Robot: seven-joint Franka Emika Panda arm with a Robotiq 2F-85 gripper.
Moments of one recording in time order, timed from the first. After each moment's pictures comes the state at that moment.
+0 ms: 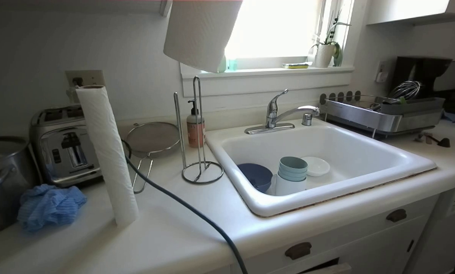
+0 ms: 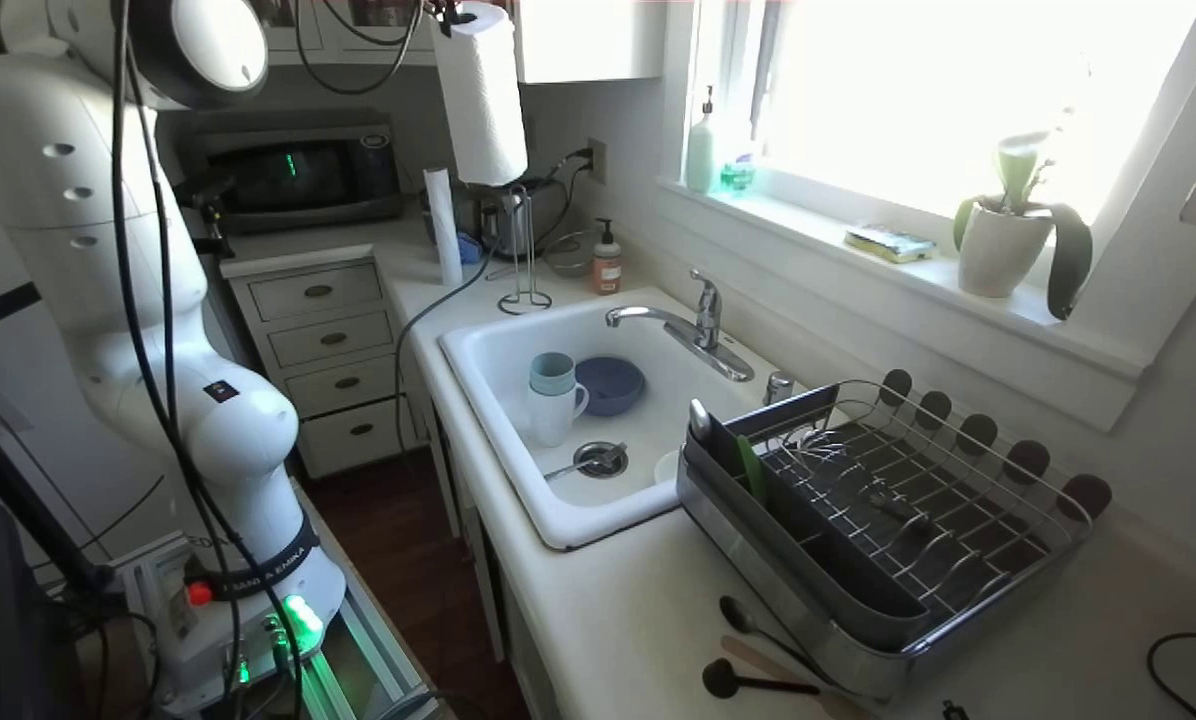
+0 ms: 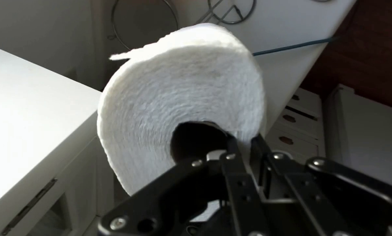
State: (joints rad) arm 0.29 0.02 0.17 -1.18 0.13 1.68 -1.09
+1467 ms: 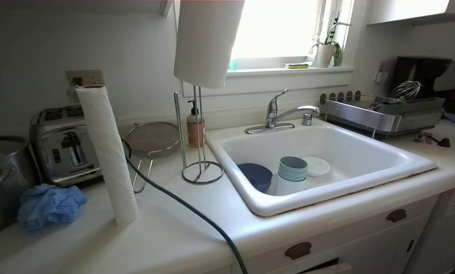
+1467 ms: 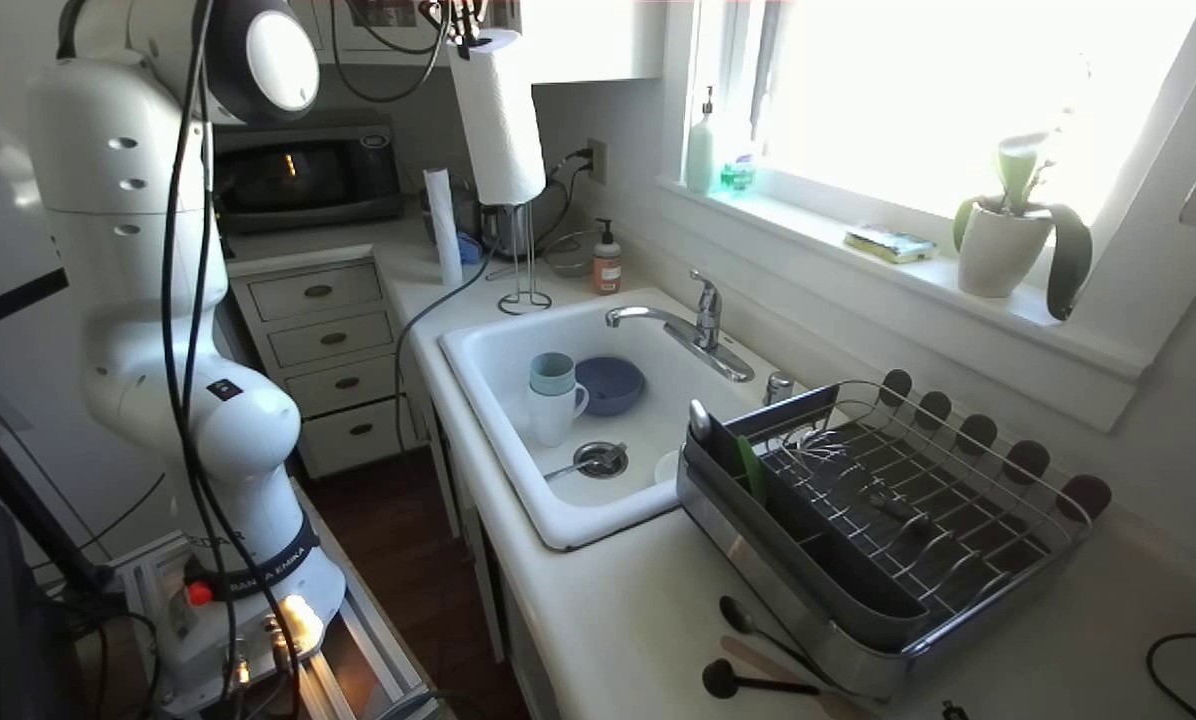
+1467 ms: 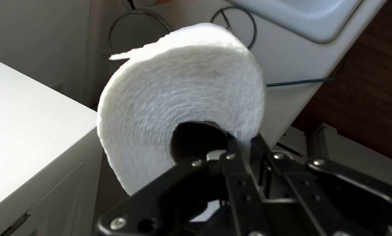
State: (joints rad) arm 0.32 0.17 0.18 -1.04 0.00 1.60 -1.15
